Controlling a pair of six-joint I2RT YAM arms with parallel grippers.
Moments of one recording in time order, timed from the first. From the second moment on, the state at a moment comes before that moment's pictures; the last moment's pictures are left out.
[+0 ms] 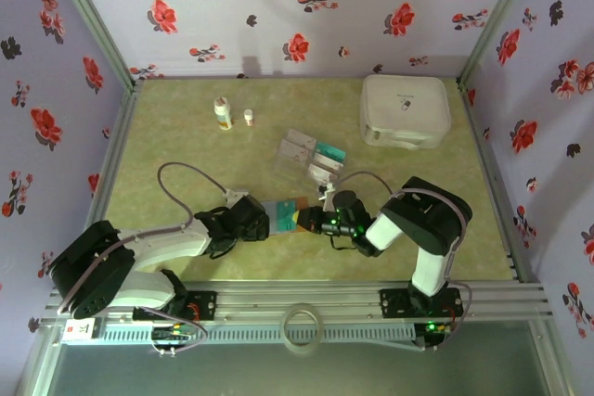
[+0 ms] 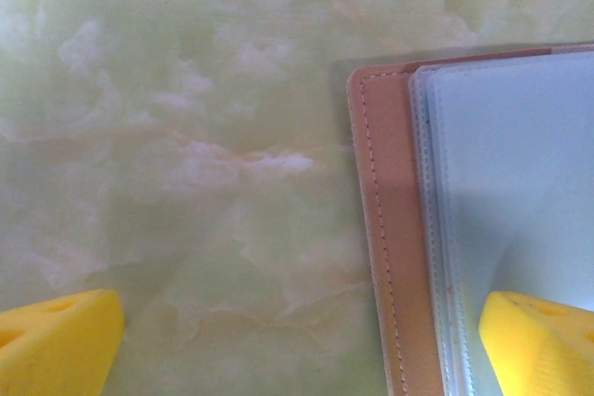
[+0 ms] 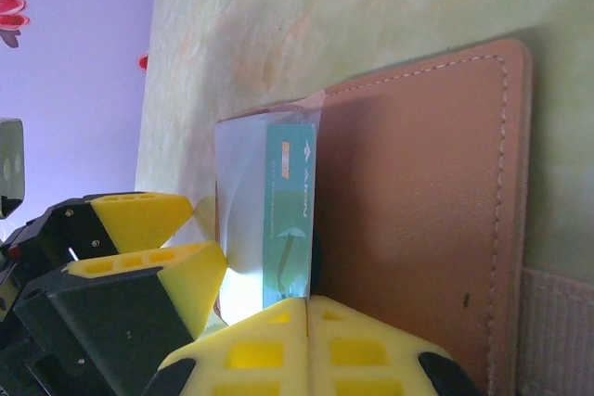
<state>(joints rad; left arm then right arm) -0.90 1.30 0.49 -0.31 -0.36 -0.78 0.80 1.81 0.37 0.98 -0.40 1.03</state>
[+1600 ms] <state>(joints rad) -0.77 1.18 0.53 -0.48 -0.34 -0.76 0.80 1.62 0.73 0.12 -0.36 0.75</state>
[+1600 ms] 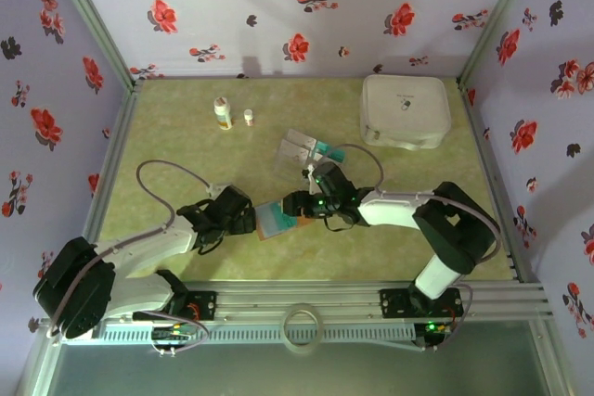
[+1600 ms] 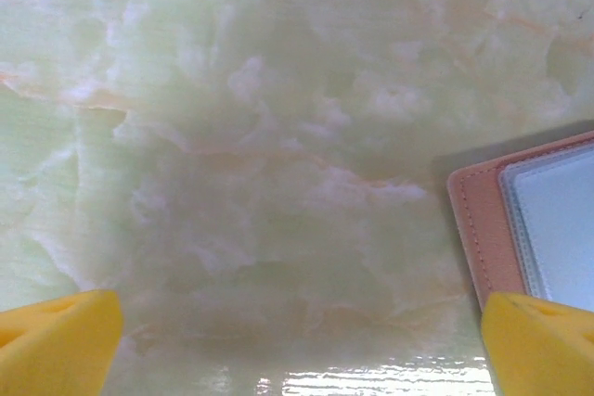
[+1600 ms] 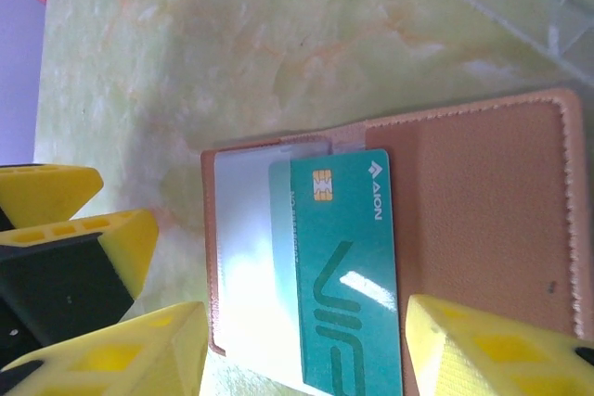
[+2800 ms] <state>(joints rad) -0.77 1.41 0.65 -0.58 -0.34 -0.72 0.87 1.78 0.99 -0.27 -0.16 0.53</state>
